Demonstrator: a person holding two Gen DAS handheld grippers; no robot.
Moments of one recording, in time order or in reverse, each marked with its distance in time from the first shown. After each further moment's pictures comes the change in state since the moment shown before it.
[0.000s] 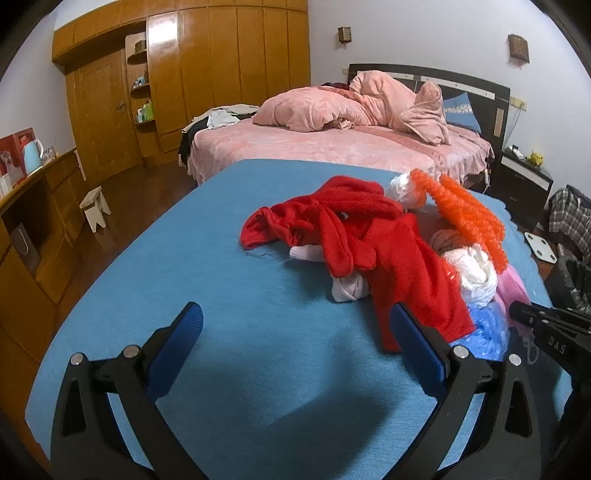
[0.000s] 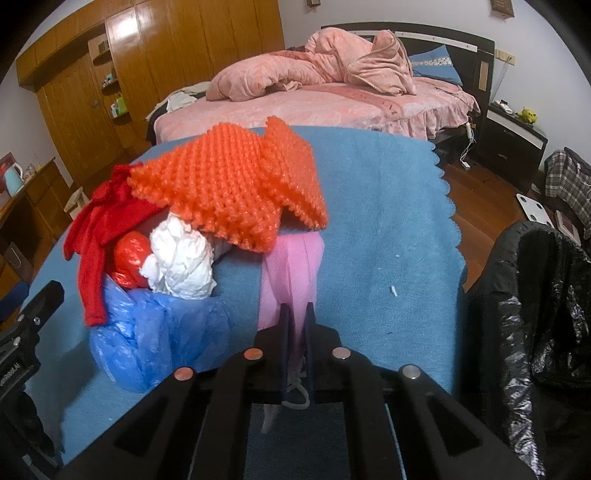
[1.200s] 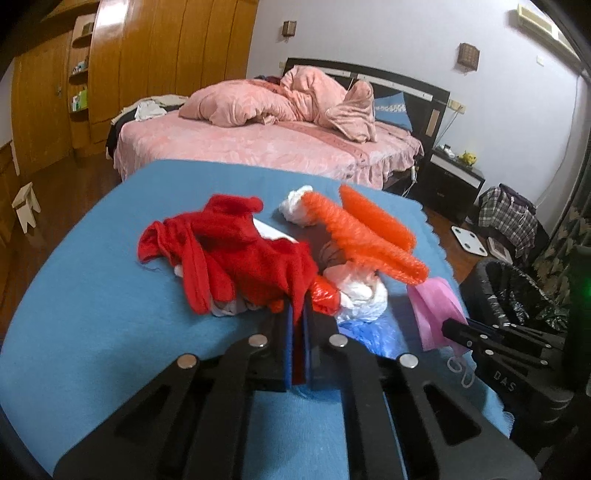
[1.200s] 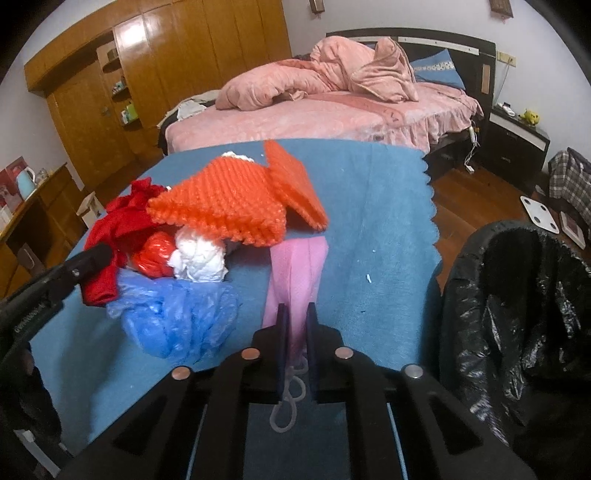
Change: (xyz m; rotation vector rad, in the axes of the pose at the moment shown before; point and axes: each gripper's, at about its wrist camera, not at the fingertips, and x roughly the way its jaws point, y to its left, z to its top) left arm -0.016 -0.042 0.021 0.018 0.043 -0.309; right arm -0.037 -0.013 -0.006 -0.002 -0.021 0.044
